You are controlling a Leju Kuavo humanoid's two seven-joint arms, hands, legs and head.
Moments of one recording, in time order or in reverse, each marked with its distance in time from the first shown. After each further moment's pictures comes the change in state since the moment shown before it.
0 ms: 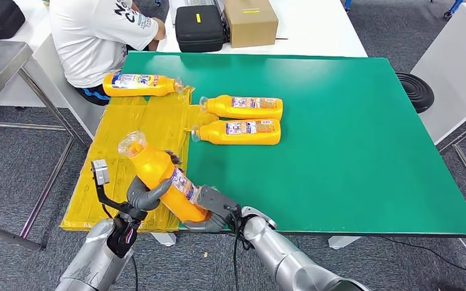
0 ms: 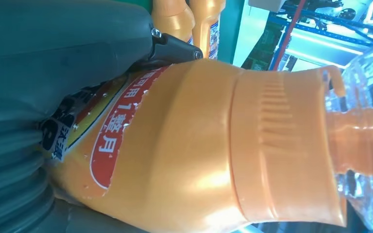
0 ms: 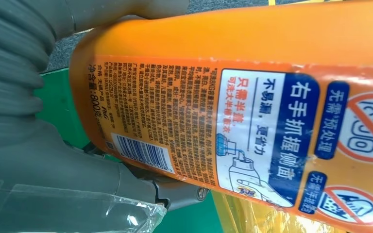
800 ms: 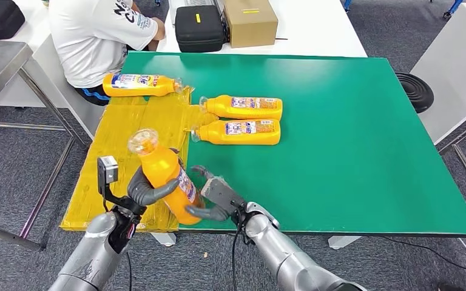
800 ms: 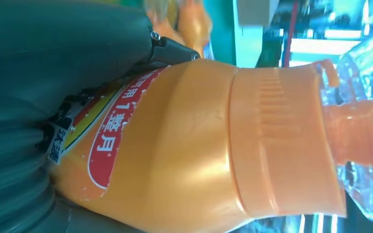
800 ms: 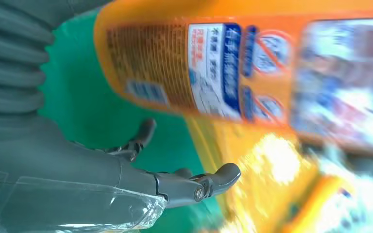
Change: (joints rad) left arm -0.018 0.025 -0.016 -0.068 -0.192 0.130 -0.040; right arm 0.021 -0.012 -0.033 -0.086 -0.063 -0.143 -0.080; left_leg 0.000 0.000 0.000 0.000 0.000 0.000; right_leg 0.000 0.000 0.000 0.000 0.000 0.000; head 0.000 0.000
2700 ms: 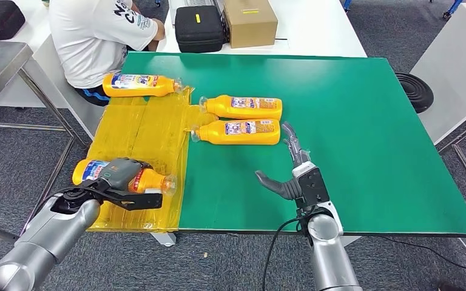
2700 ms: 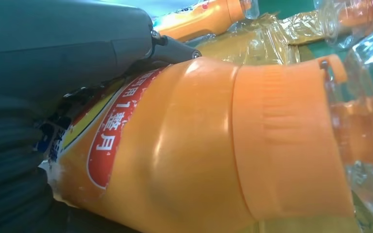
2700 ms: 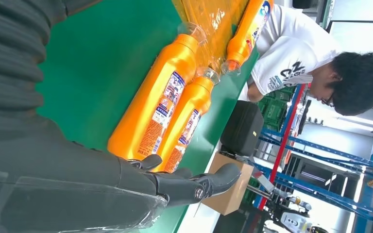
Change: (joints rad) left arm -0.225 0.287 -0.302 0.172 -1.283 0.358 0.165; right arm 0.295 -0.105 -0.347 -0.742 -0.048 0.001 0.036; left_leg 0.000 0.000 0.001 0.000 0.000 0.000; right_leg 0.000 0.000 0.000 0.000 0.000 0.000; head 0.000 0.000
